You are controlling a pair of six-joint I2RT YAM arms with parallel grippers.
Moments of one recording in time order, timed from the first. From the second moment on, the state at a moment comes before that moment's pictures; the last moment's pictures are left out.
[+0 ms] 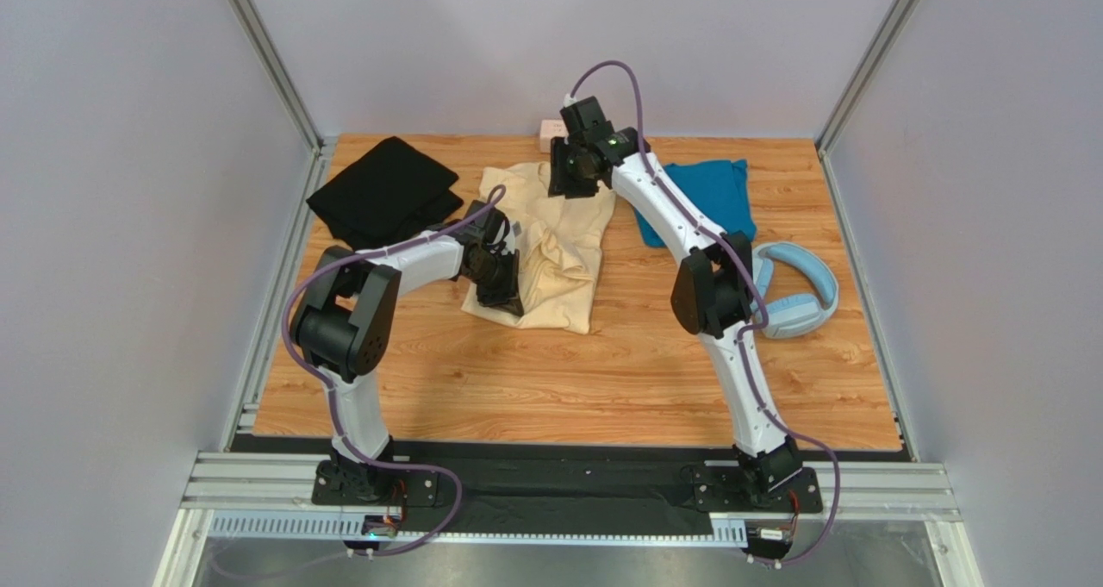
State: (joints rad) left arm -0.43 1.89 1.17 -0.47 0.34 -0.41; right arm 0.52 2.43 2.43 -0.86 -0.02 0.45
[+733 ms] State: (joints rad) left arm -0.45 1.94 1.50 -0.76 0.21 -0.39; right arm 0.55 1.98 1.78 -0.86 -0.25 0.43
